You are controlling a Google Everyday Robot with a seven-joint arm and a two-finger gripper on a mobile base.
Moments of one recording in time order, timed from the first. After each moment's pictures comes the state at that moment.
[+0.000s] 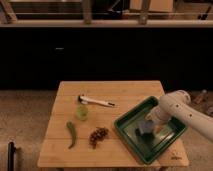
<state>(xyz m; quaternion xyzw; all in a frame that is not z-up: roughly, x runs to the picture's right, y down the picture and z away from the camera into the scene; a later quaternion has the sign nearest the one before) 0.267 0.197 0.804 -0.28 -0.10 -0.12 0.95</state>
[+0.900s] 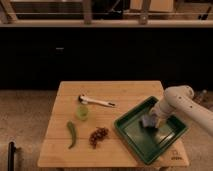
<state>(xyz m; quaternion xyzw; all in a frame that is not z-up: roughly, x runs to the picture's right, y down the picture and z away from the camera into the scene) 0.294 0.167 0.837 -0.28 -0.11 -0.08 0.95</state>
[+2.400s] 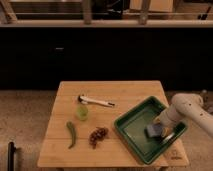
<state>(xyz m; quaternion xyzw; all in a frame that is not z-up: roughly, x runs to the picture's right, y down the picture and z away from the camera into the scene) 0.327 0.216 0.818 -0.31 -0.15 -0.10 0.94</state>
